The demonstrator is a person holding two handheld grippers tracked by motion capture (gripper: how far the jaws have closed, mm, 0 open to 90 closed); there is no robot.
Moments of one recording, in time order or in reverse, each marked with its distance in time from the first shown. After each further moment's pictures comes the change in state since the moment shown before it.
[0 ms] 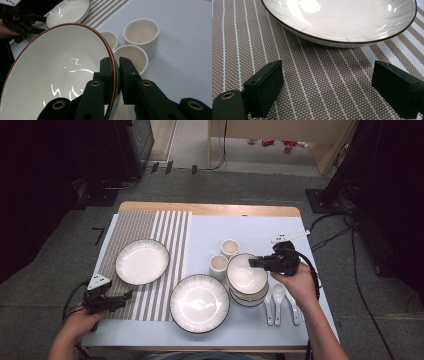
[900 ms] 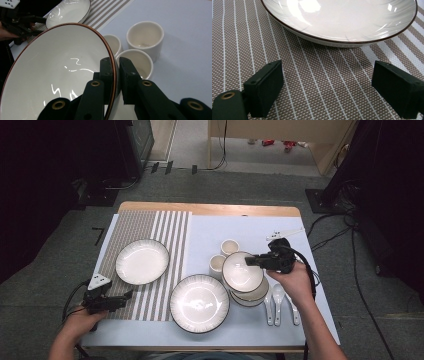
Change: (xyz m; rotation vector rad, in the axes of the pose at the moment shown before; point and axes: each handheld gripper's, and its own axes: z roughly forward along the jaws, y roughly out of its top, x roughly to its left) left arm 0.000 0.000 0.000 -0.001 0.000 0.000; right arm 0.008 0.011 0.008 0.018 -0.006 0.012
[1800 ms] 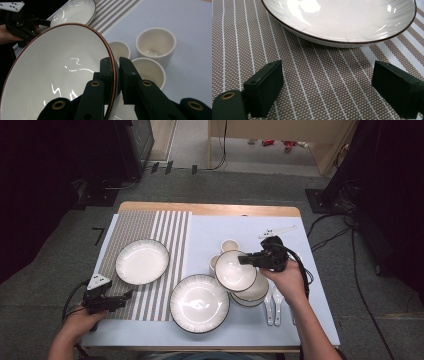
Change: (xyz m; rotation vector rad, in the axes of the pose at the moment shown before) left arm 0.001 0.000 0.000 -0.001 -0.005 -0.003; right arm 0.012 0.011 0.011 0.004 0.015 -0.001
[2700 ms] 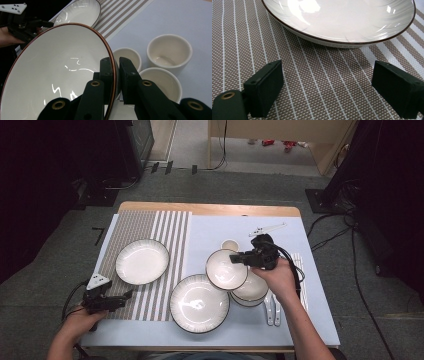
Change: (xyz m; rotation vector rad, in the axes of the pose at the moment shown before) left arm 0.001 0.000 0.000 -0.003 -0.006 -0.004; right arm 0.013 0.013 0.016 0.014 0.006 -0.004
